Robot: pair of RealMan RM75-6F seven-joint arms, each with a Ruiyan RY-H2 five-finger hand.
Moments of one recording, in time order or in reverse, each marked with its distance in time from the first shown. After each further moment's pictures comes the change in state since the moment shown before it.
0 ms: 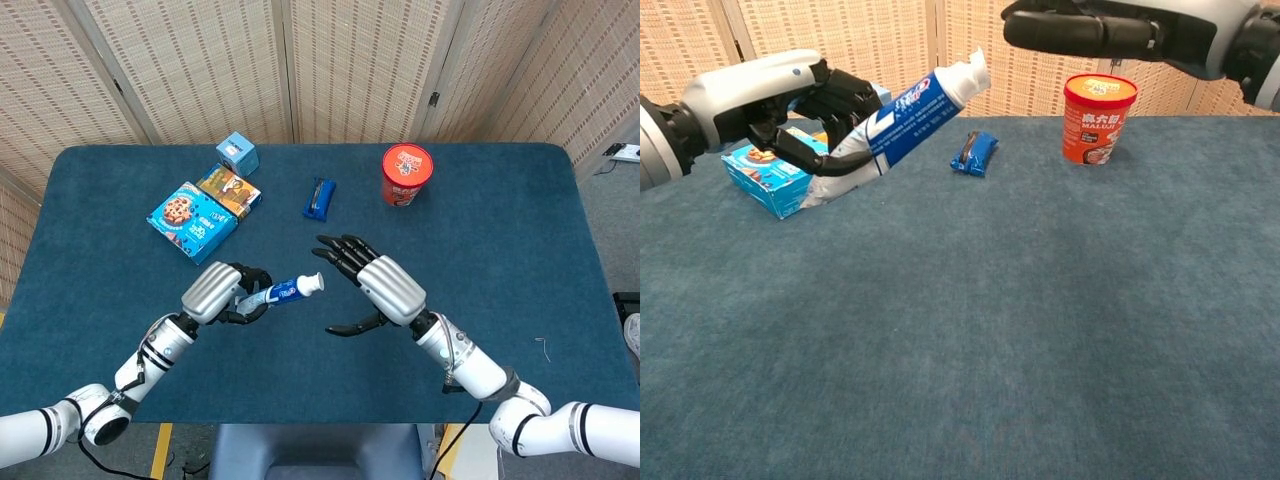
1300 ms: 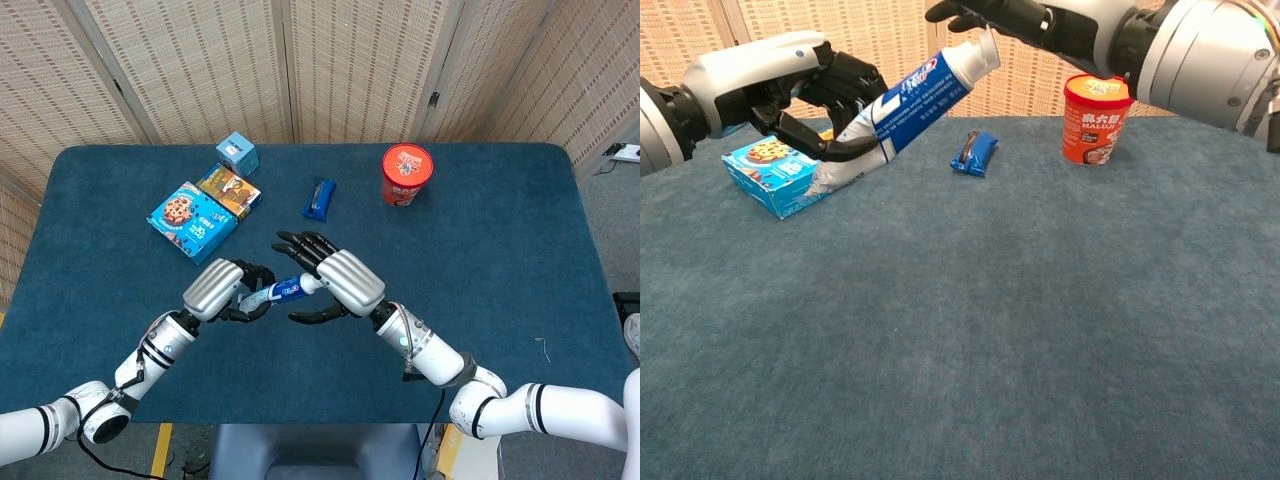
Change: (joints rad) left arm -0.009 0.025 -0.018 -0.032 -0.006 -0.011 -0.015; right arm 0.118 -0.123 0.066 0.056 0.098 -0.073 -0.016
